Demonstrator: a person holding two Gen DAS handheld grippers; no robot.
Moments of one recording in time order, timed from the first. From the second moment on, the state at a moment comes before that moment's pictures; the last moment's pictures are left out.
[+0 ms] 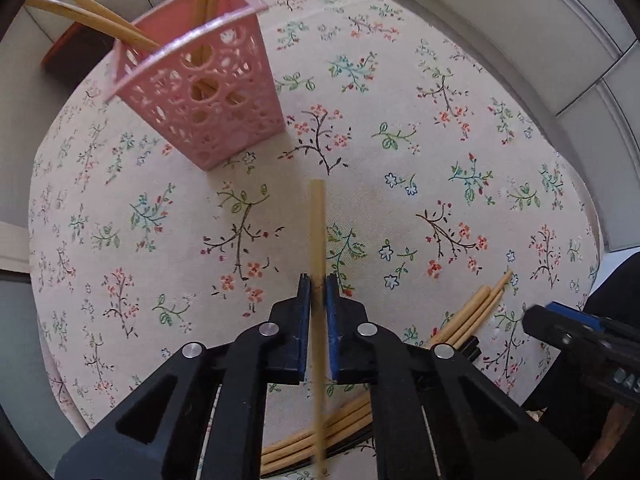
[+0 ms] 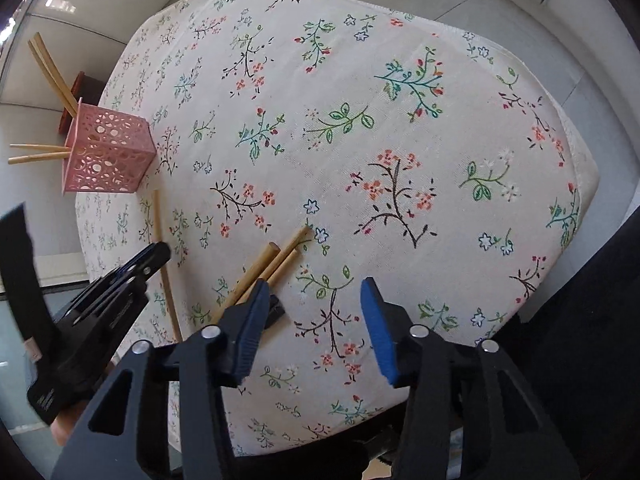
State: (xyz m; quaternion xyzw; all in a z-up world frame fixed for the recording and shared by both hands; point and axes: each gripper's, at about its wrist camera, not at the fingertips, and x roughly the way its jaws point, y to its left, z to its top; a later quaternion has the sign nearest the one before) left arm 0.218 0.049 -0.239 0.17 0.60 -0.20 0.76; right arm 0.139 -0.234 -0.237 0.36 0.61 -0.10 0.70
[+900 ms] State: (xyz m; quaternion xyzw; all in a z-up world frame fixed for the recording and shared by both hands) left arm 0.199 0.076 -0.189 0.14 0.54 -0.21 0.80; right arm 0.181 -0.207 -0.255 0.39 0.63 -0.08 0.67
